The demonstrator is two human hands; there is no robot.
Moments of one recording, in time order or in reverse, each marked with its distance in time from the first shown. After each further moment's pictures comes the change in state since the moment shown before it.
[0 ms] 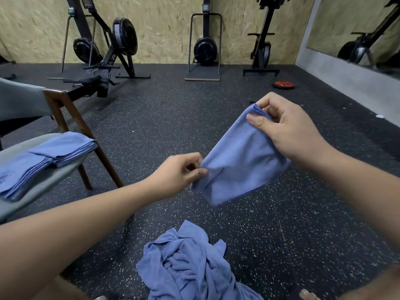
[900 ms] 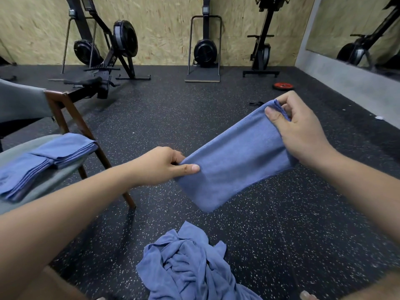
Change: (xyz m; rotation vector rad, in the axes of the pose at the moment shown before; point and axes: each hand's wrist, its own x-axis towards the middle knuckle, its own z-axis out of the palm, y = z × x) left_hand 0.003 0.004 -0.054 0.243 -0.197 -0.090; right_hand 0.000 0.019 -0.012 -0.119 0.177 0.071
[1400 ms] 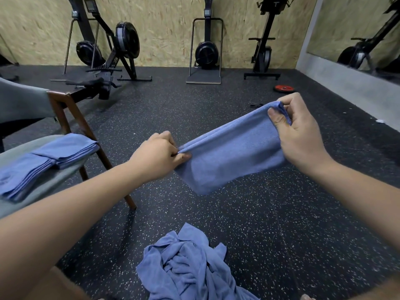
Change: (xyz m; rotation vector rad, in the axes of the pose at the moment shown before) left_hand 0.017 -0.018 -0.001 0.331 0.335 -0.090; right_hand -0.006 -0.003 0.009 0.044 0.073 -0.083
